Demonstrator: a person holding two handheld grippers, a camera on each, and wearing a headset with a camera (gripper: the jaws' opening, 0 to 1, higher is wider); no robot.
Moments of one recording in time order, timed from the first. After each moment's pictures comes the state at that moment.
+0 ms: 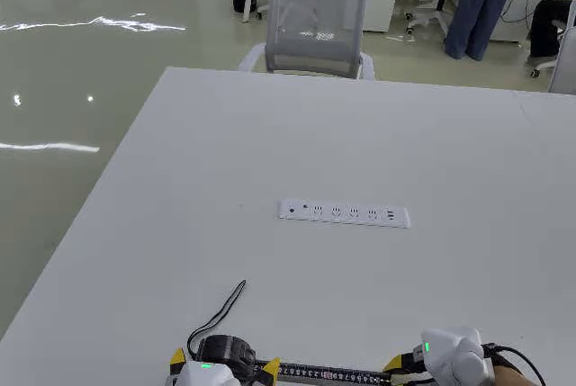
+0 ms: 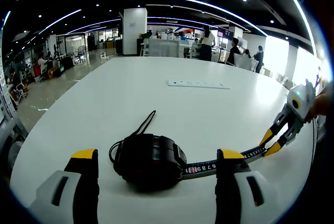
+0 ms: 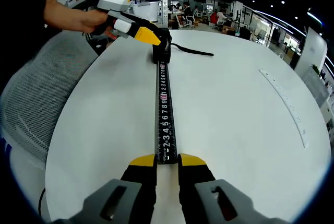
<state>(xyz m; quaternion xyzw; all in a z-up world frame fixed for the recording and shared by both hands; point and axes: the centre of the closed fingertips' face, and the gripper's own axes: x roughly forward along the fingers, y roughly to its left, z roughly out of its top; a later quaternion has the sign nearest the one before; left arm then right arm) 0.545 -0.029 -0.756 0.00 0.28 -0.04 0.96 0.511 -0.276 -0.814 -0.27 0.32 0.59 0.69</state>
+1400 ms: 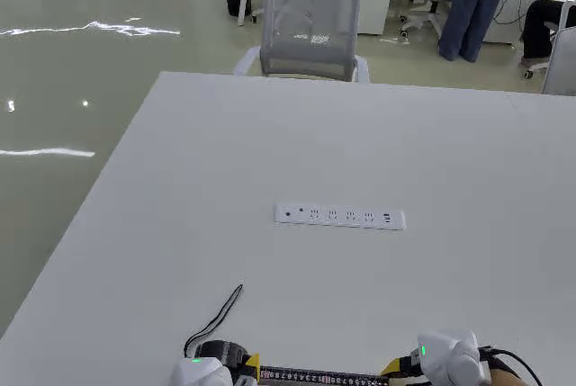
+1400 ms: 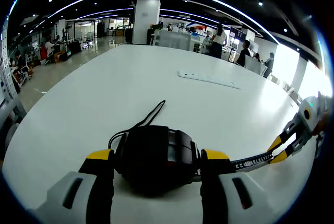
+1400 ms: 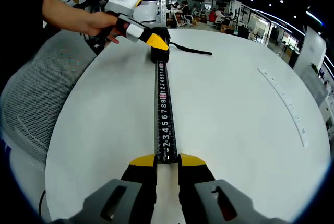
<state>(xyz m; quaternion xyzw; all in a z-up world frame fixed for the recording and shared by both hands) 0.554 -0.019 -0.782 -0.05 0.31 -0.01 0.95 0.512 -0.276 -0.814 -0.27 0.33 0.59 0.69</state>
